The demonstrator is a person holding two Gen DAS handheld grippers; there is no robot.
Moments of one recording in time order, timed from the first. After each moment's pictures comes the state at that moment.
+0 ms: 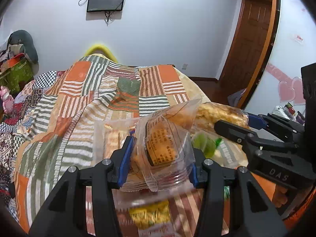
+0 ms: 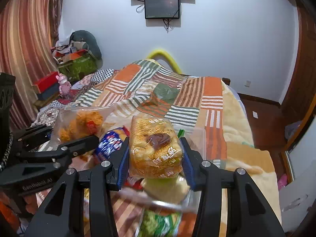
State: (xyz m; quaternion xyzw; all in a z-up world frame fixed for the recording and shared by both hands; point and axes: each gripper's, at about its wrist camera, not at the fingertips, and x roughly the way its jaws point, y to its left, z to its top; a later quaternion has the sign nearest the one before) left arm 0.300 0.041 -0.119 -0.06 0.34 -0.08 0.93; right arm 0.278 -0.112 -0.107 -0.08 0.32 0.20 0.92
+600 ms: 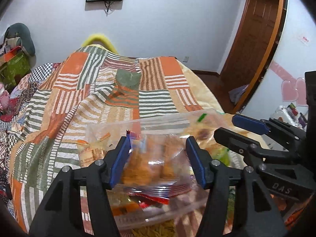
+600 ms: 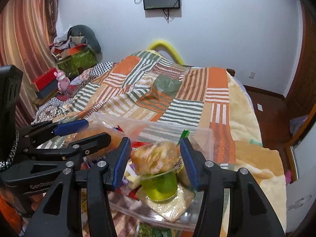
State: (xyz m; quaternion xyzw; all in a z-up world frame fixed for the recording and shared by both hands) left arm 0.332 0.047 -0.133 -0.07 0.37 -0.09 0.92; right arm 0.291 -0.121 -0.108 -0.07 0.34 0.21 0.91
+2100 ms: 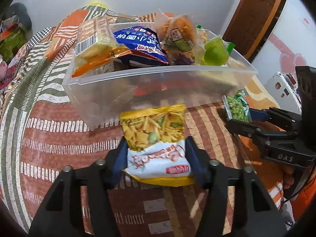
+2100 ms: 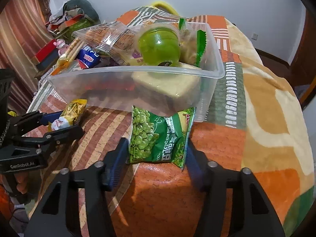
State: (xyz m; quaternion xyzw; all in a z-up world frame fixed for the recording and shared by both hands) left arm 0.234 0.035 -0.225 -0.07 0.47 -0.10 0.87; right arm 0.241 -0.153 -0.201 -0.06 0.47 0.21 0.86
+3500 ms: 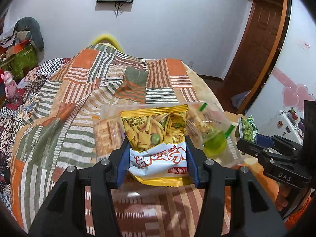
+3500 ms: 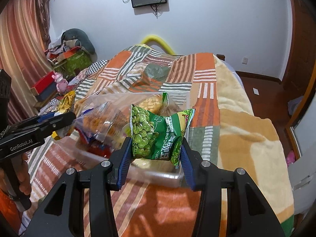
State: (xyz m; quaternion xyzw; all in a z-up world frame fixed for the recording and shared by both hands) left arm 0.294 0.056 -0.138 -0.09 0.36 -0.06 0.93; right arm 0.282 -0.157 -0.140 -0.03 0.37 0.19 0.91
